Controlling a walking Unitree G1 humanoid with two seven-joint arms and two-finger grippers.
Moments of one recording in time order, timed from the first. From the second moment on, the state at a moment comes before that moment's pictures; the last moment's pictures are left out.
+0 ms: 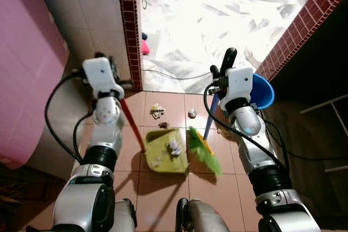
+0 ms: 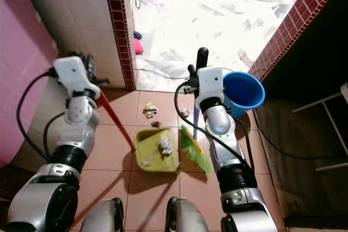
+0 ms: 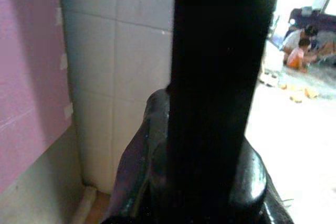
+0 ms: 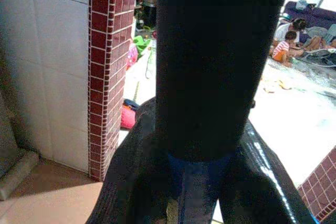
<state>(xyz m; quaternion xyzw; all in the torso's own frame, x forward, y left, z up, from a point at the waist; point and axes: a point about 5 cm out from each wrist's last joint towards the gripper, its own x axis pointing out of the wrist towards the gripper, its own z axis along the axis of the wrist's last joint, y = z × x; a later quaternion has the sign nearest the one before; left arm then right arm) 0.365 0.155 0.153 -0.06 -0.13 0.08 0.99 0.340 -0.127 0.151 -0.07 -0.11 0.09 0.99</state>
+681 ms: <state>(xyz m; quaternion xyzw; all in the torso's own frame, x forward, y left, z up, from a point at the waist) 0.369 0.165 0.149 -0.24 -0.05 0.07 0.97 0.340 -0.133 0.139 -0.13 -0.10 0.08 0.98</state>
